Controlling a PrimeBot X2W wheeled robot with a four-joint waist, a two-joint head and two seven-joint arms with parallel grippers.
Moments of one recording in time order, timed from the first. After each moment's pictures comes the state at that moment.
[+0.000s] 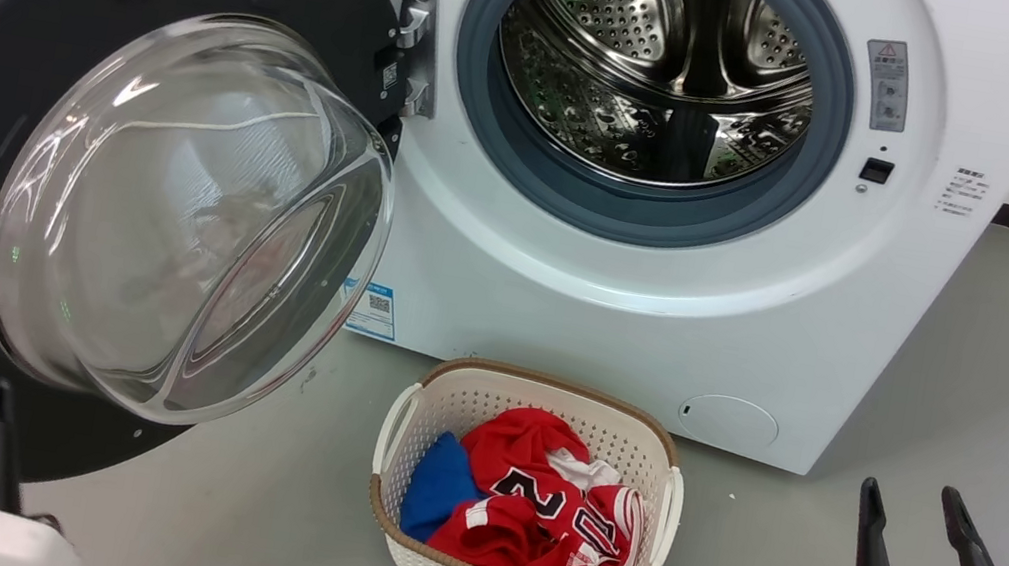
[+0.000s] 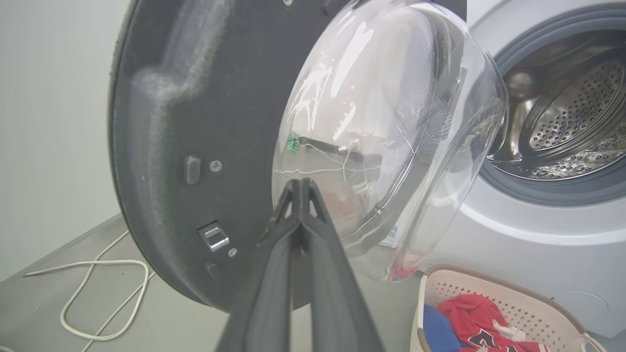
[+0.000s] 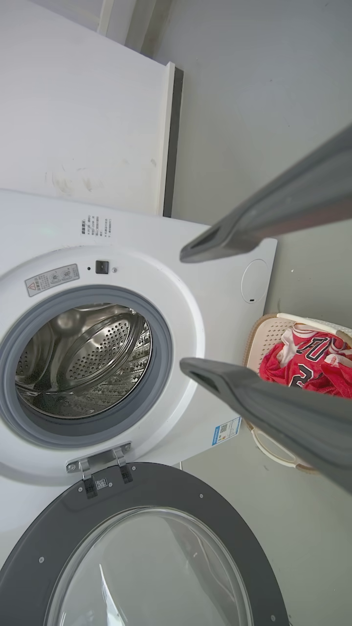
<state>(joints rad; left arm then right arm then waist) 0.05 0.42 -0.05 0.14 -0.52 0.22 -0.26 0.07 -0.05 -0.08 0.01 0.10 0.13 -0.10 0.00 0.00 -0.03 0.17</state>
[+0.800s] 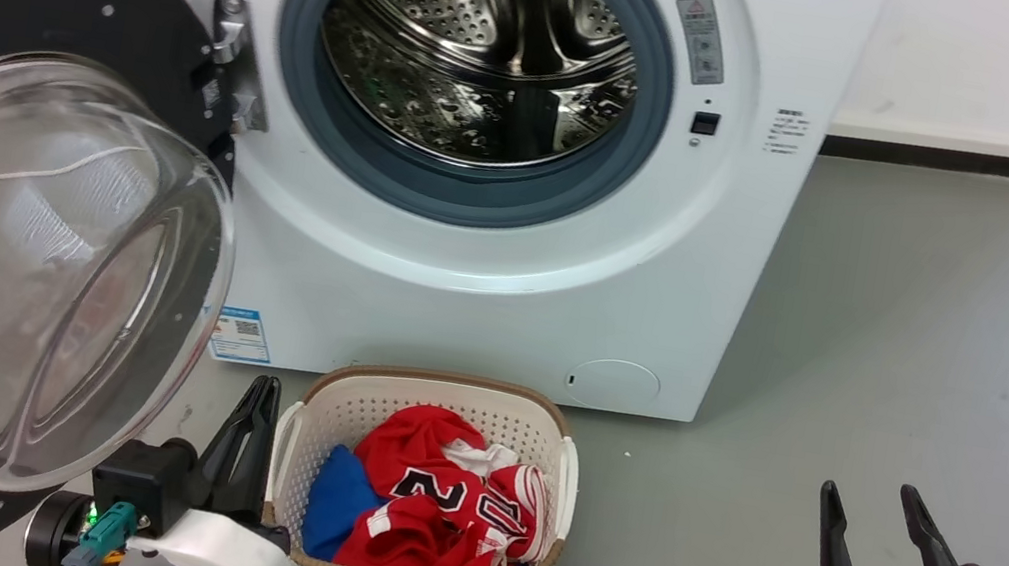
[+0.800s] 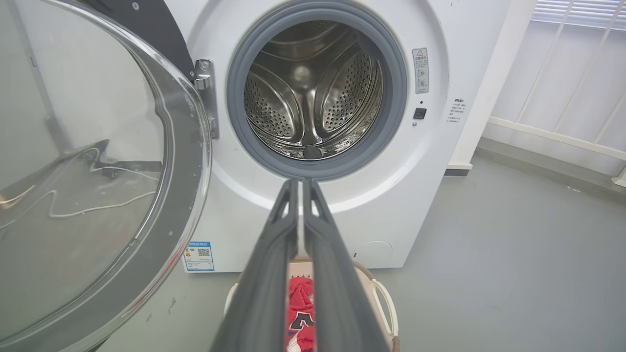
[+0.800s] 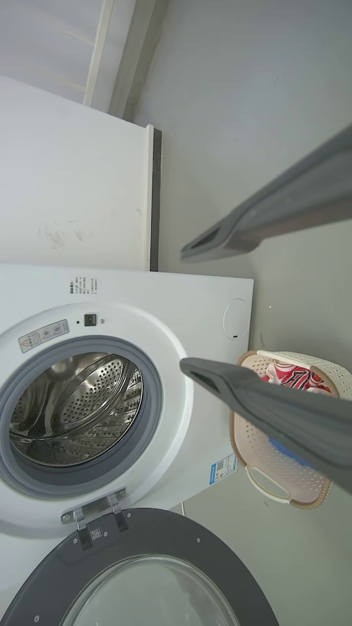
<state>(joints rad) -0.05 0.22 -0.28 0.16 -0.39 0.11 -0.26 0.07 -0.07 -0.01 0.02 0.09 0.13 -0.08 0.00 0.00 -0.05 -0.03</state>
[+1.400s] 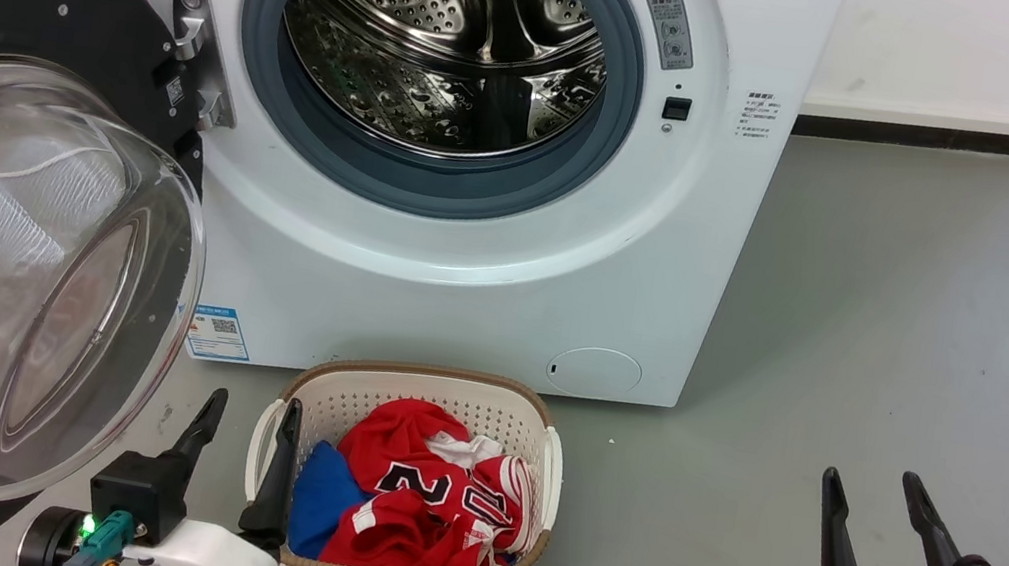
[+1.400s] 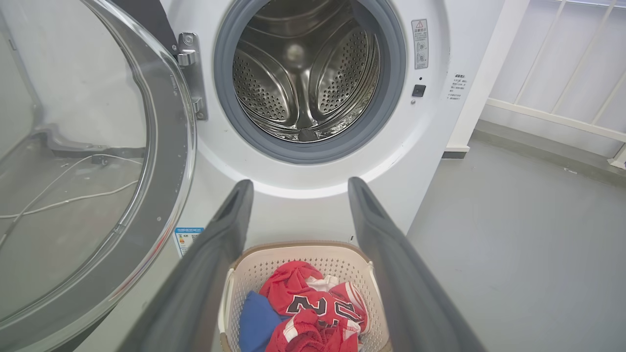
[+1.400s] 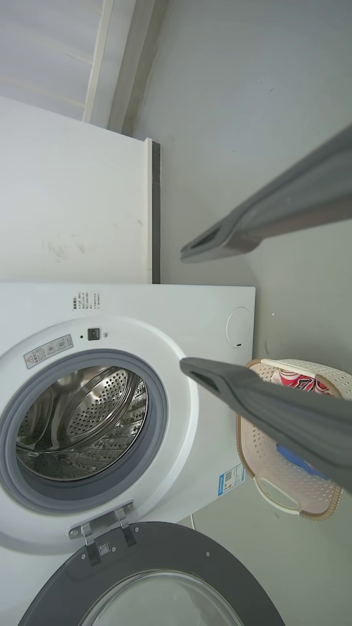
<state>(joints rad) -0.04 0.18 -0.22 0.22 -0.34 0.08 -0.26 0.05 -0.07 0.00 0.04 0.10 0.13 -0.11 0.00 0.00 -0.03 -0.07</state>
